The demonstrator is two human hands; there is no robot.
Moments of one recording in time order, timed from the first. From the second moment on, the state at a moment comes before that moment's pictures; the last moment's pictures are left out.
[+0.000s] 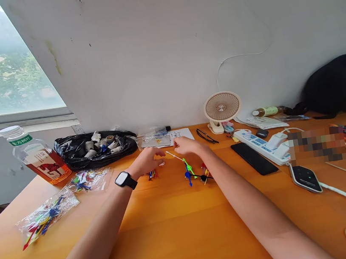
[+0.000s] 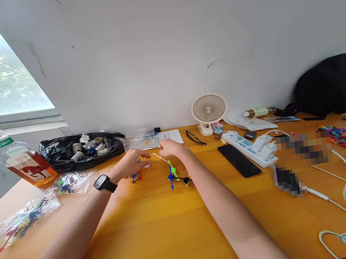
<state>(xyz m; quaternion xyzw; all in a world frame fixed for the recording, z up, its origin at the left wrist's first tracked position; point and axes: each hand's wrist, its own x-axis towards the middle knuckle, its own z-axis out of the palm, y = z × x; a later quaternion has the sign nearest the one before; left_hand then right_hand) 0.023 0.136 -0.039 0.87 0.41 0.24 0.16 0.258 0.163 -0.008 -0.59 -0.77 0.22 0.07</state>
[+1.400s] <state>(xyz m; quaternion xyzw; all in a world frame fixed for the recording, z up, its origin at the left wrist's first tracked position) 0.050 0.120 -0.036 0.88 0.38 0.27 0.12 0.265 0.164 -0.012 -0.54 -0.77 0.30 0.15</state>
